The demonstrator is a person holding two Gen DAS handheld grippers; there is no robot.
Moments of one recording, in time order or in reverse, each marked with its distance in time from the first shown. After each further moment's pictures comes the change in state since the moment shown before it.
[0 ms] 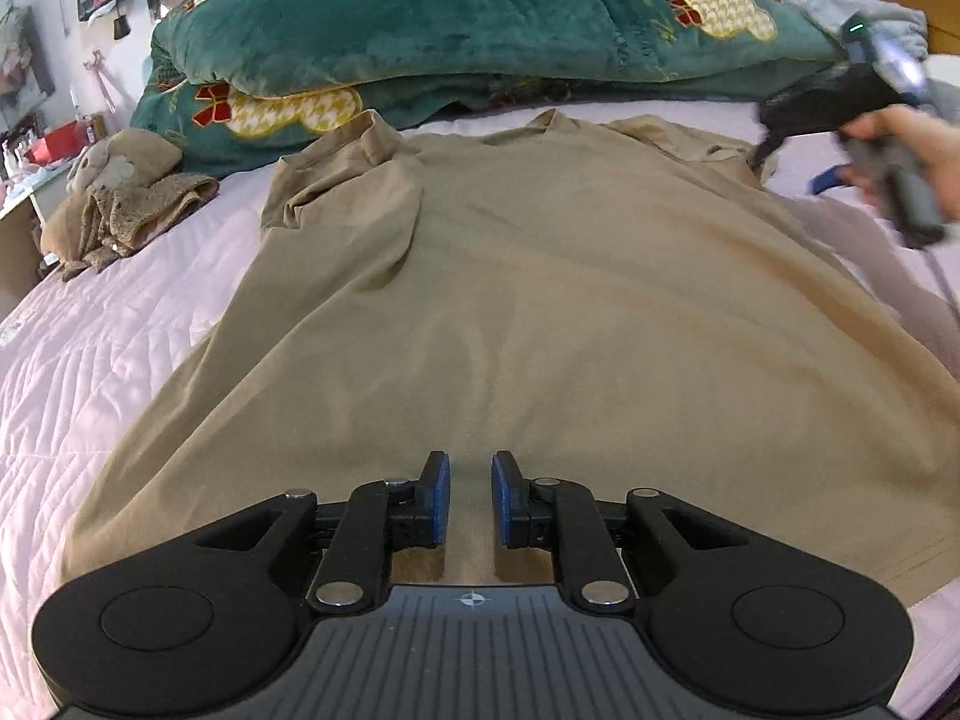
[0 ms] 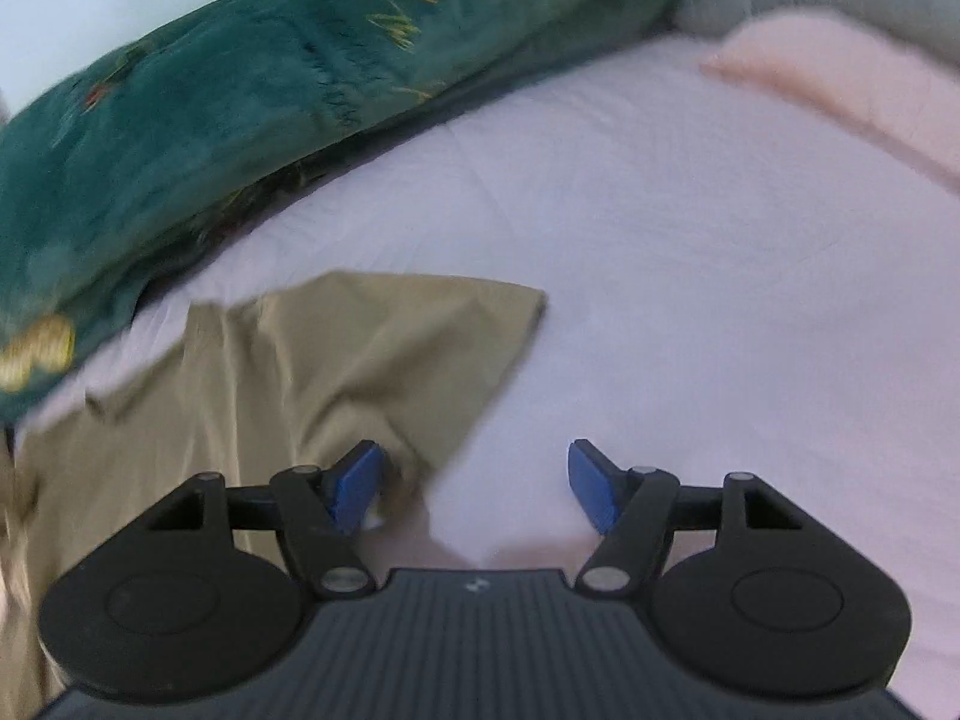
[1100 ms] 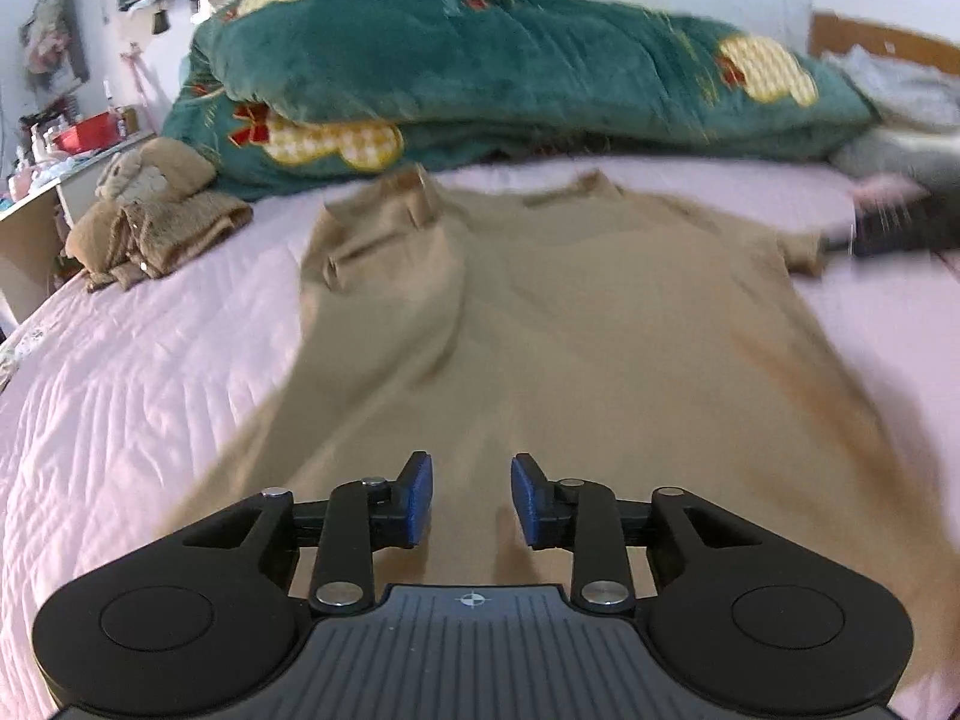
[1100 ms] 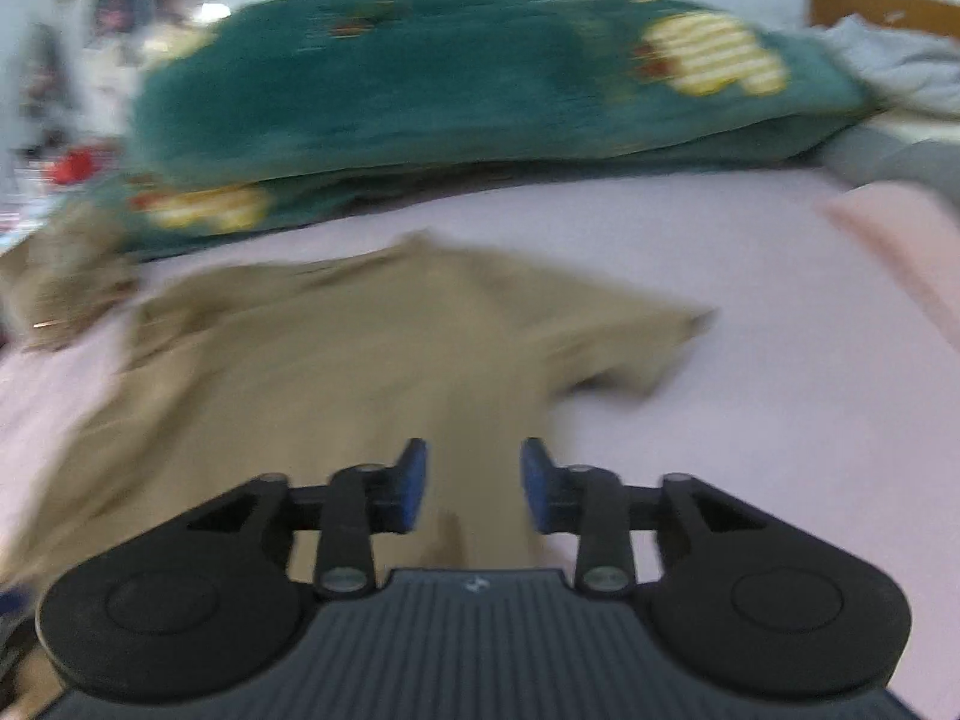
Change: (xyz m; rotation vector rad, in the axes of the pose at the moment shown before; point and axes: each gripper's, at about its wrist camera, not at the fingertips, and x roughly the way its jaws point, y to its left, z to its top) left arm -0.015 0.034 0.064 -0.089 -0.058 0.030; right arm -0.167 0.101 -0.108 -0.417 -0.016 0.202
